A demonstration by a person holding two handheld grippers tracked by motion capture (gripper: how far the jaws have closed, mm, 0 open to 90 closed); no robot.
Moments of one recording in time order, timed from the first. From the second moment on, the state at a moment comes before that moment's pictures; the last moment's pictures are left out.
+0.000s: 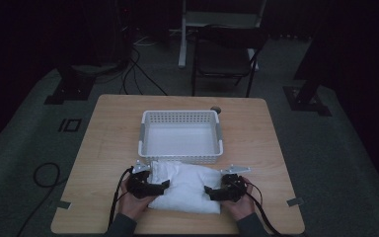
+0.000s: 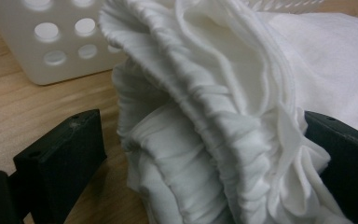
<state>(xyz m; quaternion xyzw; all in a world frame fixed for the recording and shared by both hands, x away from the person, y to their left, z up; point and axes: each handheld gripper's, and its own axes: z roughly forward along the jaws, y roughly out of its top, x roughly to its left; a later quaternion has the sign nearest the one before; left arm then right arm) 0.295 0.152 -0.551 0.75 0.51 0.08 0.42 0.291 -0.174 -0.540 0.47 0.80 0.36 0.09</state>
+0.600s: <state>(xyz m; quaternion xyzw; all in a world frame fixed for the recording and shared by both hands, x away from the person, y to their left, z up) 0.302 0.151 -0.553 0.75 0.50 0.04 0.43 0.303 -0.181 -0.549 0.46 0.79 0.41 -0.02</state>
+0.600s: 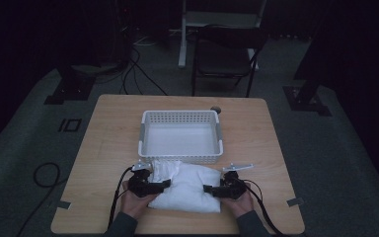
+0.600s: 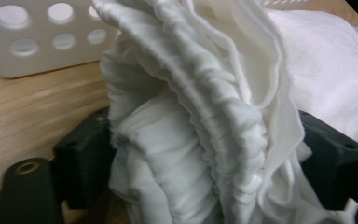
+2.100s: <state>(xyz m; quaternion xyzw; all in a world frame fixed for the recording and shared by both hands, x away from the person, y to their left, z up) 0.280 0.154 -0.511 0.76 0.47 0.09 0.44 0.286 -0.163 -0.513 0.37 0.81 0.44 0.10</state>
